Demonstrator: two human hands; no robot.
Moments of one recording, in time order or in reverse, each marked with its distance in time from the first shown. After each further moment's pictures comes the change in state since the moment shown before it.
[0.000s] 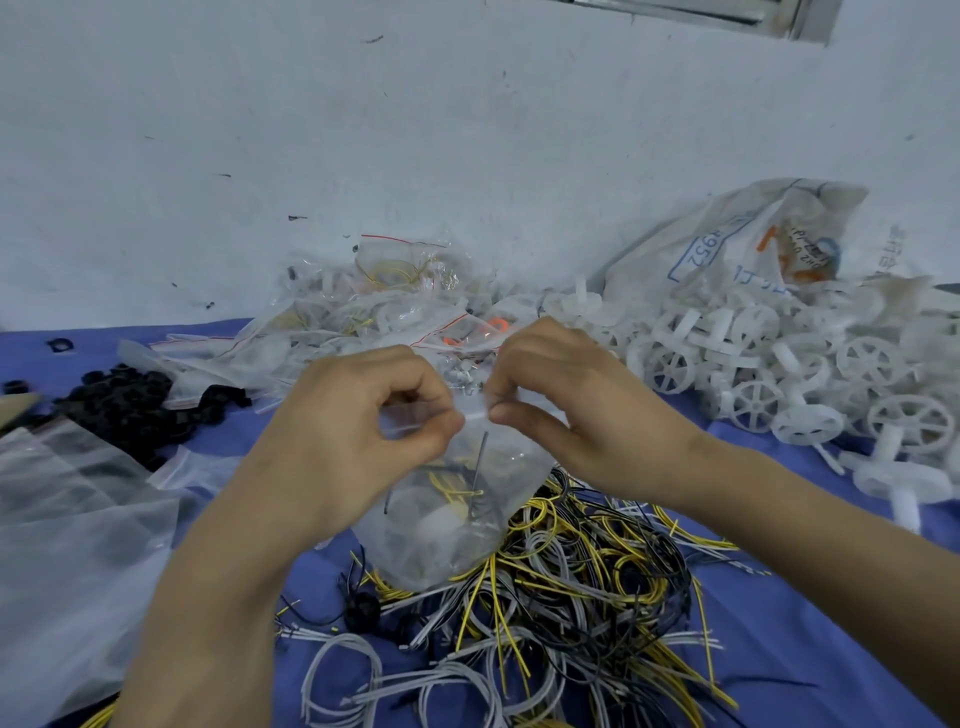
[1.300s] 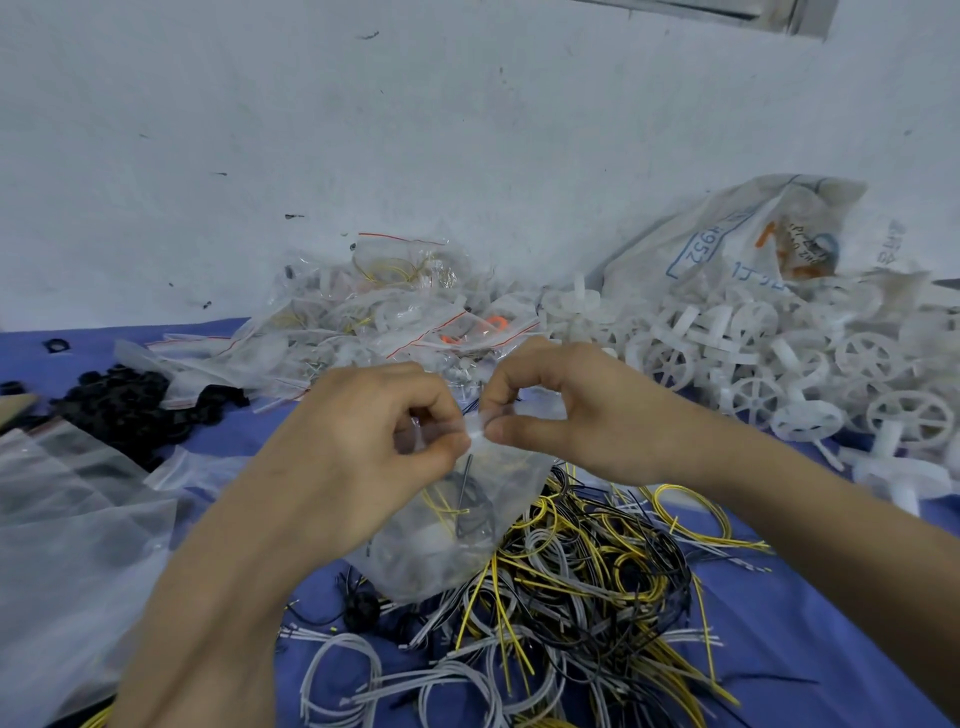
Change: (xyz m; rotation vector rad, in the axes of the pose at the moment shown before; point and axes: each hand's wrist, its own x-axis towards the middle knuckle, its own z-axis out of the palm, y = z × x) left_hand -0.004 0.016 0.000 0.122 -0.117 -0.069; right_hand 0.008 -0.009 -0.011 0.323 -0.219 0.312
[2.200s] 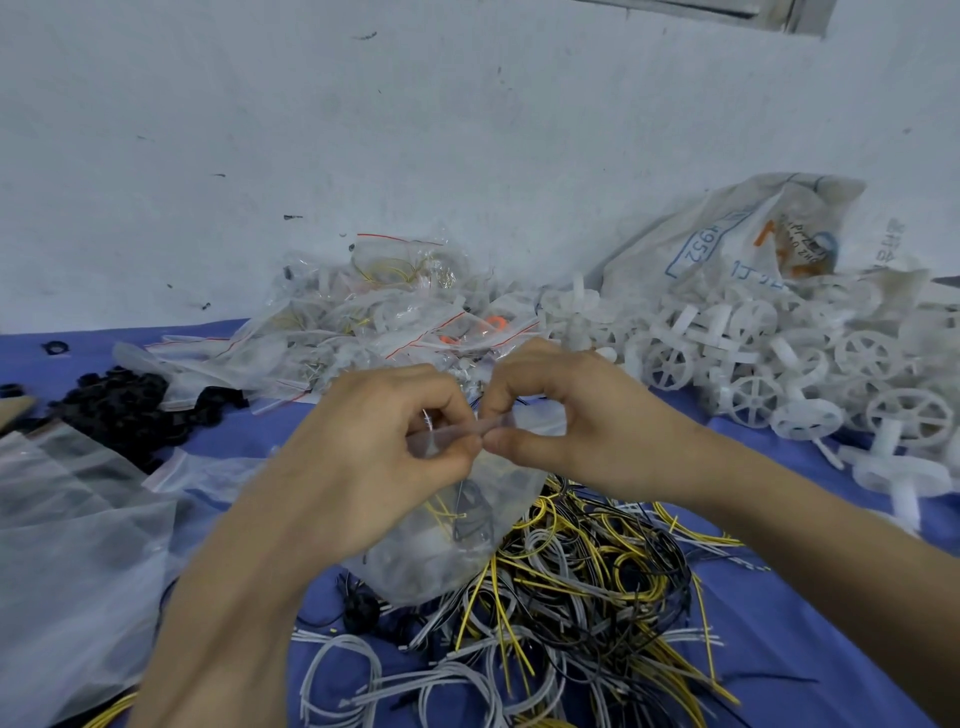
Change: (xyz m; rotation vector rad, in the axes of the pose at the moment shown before) left_hand 0.004 0.000 0.007 -0.033 -0.012 0.012; right_hand -0.004 0.001 0.008 -0.059 0.092 -0.094
